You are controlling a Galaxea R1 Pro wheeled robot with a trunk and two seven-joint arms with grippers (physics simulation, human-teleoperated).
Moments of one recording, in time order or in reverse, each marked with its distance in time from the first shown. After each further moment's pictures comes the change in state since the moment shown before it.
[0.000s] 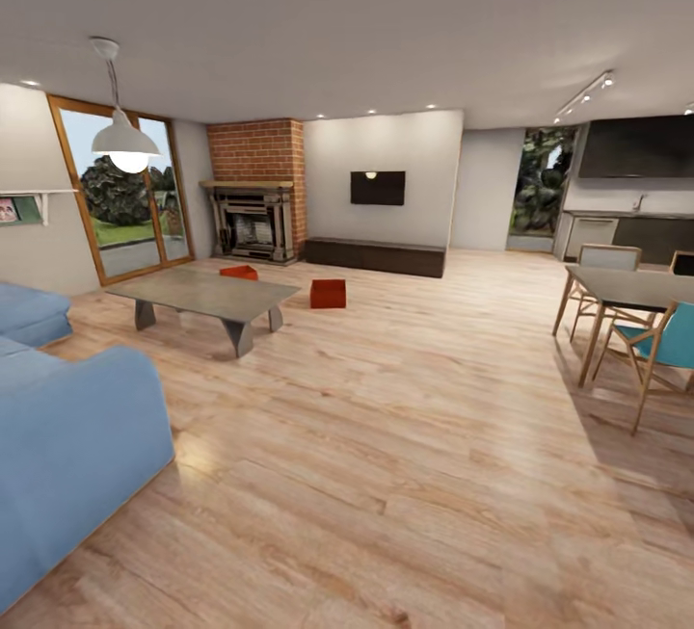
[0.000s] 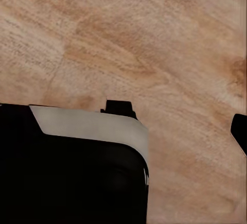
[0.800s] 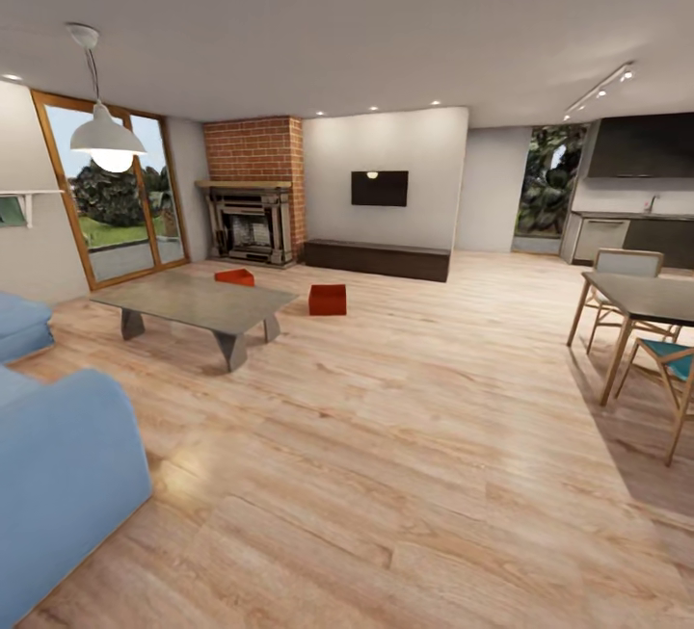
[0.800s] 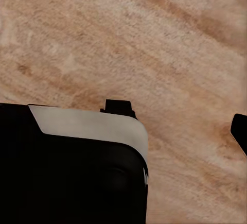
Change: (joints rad) left arm 0.000 0.002 0.001 0.013 0.000 0.003 -0.001; right arm 0.000 -0.001 0.001 0.000 -0.003 0.002 -0.001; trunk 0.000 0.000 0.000
